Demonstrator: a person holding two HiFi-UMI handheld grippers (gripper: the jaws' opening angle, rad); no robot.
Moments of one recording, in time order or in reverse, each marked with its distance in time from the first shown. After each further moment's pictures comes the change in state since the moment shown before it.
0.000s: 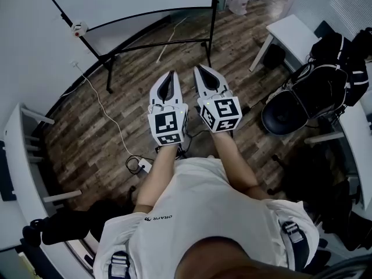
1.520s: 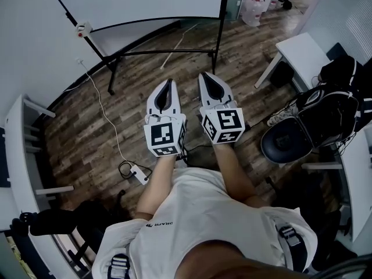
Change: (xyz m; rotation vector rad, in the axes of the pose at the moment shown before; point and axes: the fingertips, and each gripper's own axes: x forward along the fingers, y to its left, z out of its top) left arm 0.085 -0.024 -0.009 -0.021 -0.008 0.105; right arm 0.044 -0.097 0.002 0.005 0.016 0.048
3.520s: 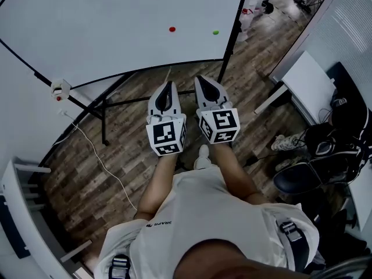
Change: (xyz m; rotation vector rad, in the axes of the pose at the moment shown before) left arm 0.389 0.176 -0.023 -0.043 0.009 -0.154; right arm 0.392 -0.123 -0.008 -0.062 0.016 -0.154
